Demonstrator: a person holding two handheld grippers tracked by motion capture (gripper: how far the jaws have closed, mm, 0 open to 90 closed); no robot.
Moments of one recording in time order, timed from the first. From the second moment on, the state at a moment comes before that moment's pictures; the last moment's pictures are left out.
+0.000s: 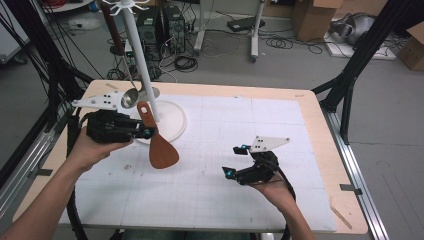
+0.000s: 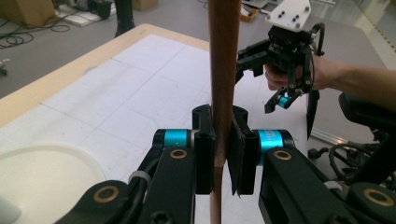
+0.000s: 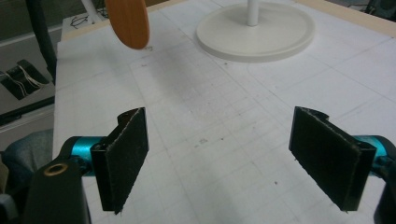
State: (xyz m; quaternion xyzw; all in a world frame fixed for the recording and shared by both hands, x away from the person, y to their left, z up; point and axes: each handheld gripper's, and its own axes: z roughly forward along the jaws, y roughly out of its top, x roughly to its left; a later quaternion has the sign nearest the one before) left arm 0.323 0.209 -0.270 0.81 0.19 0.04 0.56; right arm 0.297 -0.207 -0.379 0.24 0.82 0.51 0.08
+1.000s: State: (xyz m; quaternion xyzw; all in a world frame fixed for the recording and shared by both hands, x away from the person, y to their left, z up) left arm 0.314 0.240 -0.203 0.82 0.19 0.11 0.54; right arm 0.300 -0.225 -0.385 0.27 0.82 0.50 0.10
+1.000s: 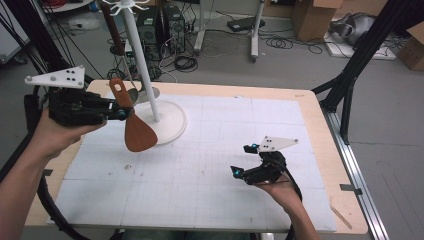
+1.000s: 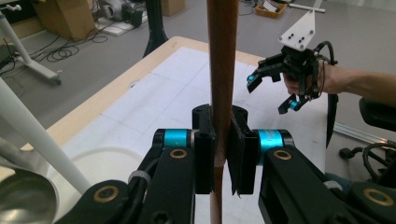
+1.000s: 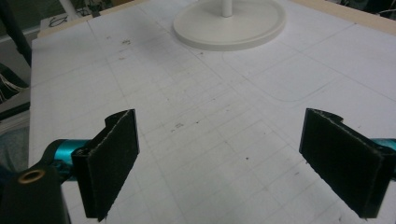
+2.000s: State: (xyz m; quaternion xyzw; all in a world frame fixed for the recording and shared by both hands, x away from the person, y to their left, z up) left arm 0.363 0.216 -0.168 0.83 0.18 0.09 0.52; right arm 0.299 -0.237 -0.387 0.30 0.80 0.50 0.12
